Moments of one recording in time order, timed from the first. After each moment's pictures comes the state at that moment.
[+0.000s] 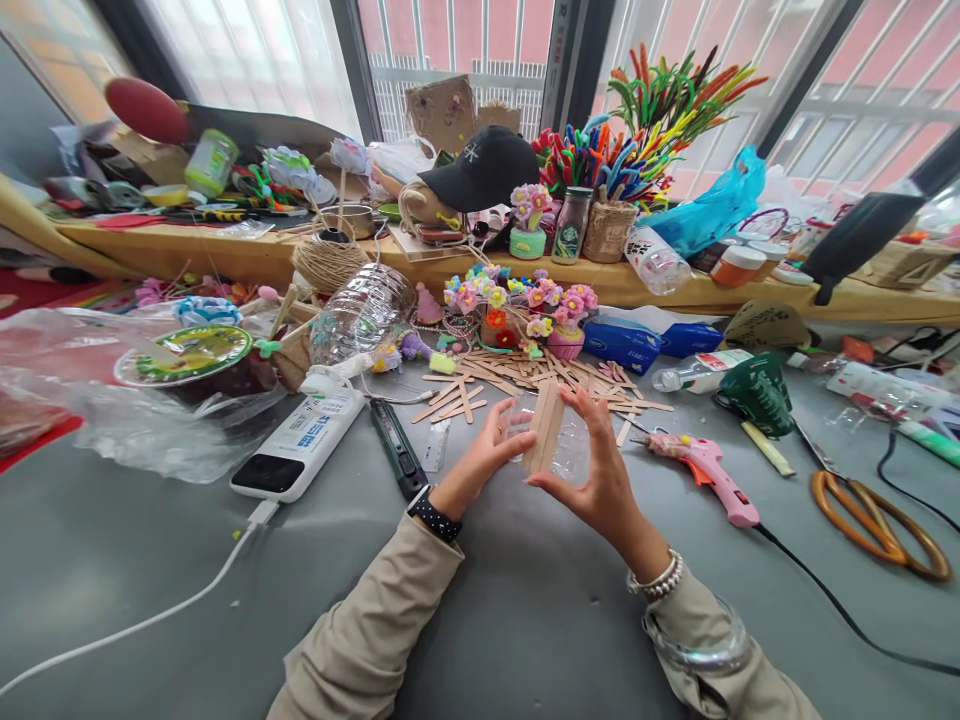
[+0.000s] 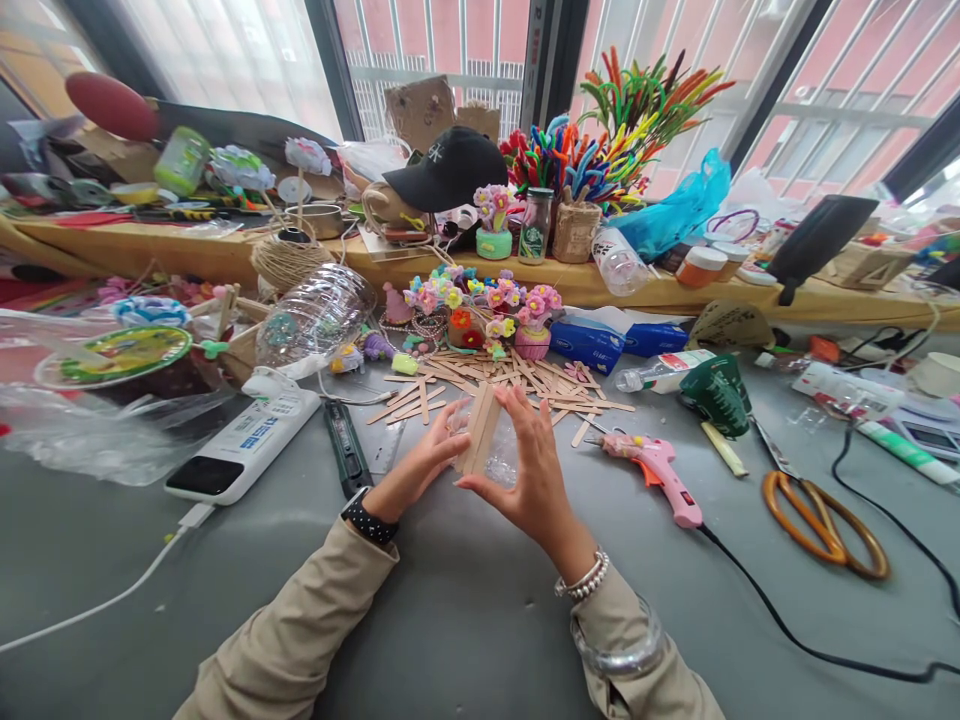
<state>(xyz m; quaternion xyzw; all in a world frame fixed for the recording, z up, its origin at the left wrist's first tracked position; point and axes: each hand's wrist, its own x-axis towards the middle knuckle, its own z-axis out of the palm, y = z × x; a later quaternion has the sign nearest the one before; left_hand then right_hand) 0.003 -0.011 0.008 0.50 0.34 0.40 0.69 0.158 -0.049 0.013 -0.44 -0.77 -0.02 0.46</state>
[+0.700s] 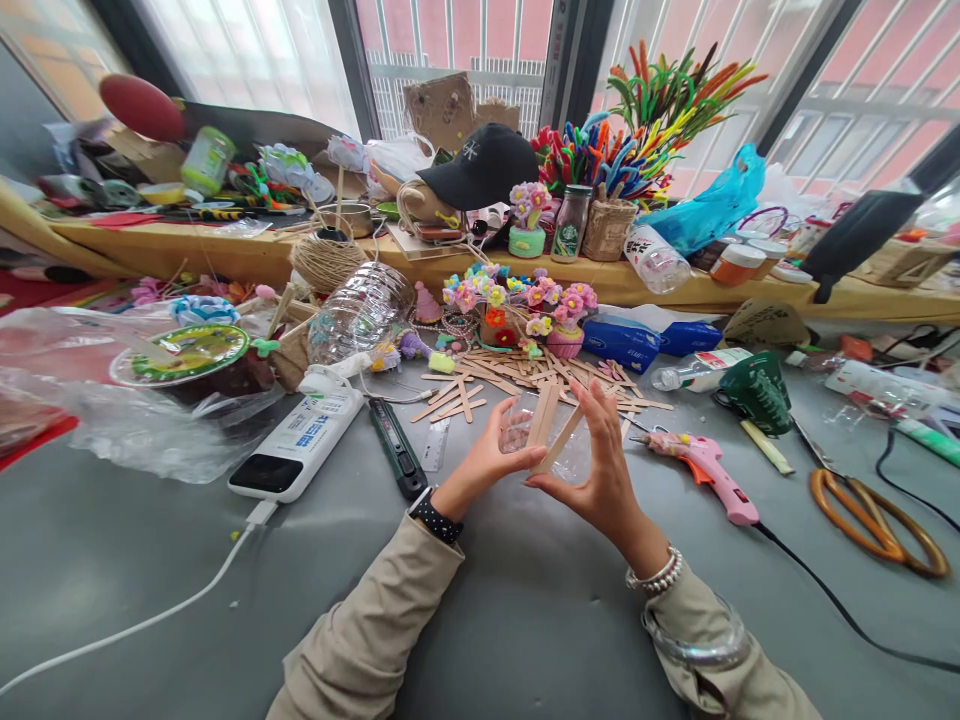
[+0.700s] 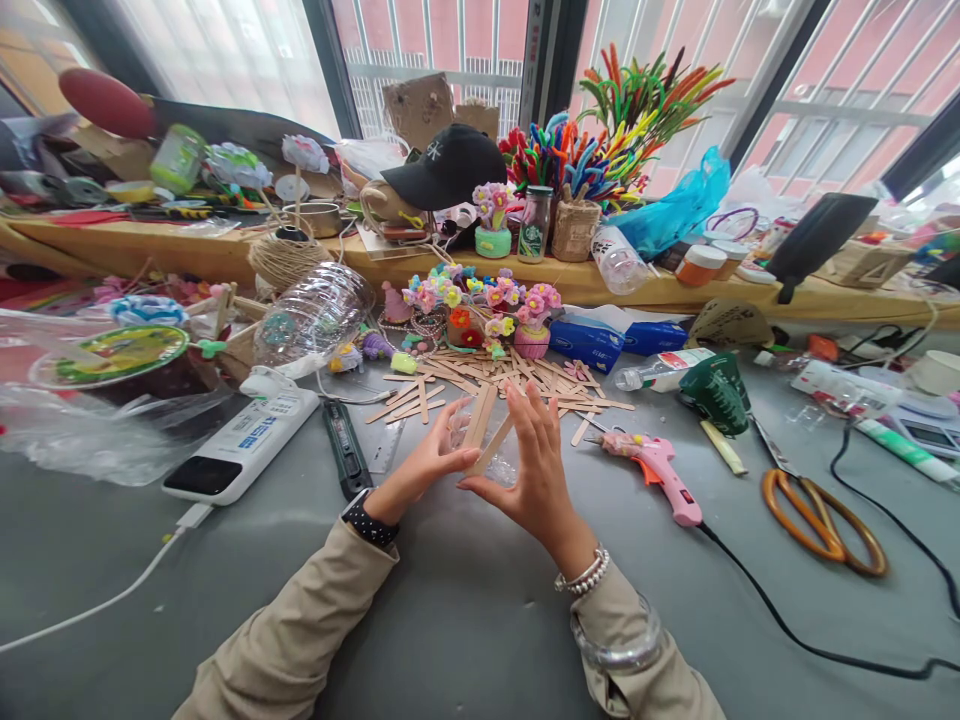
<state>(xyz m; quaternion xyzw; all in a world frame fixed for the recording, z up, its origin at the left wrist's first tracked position) 0.005 -0.011 0.005 0.54 0.34 0.40 0.66 0.160 -0.049 0.013 -0.45 -0.77 -0.04 0.45</state>
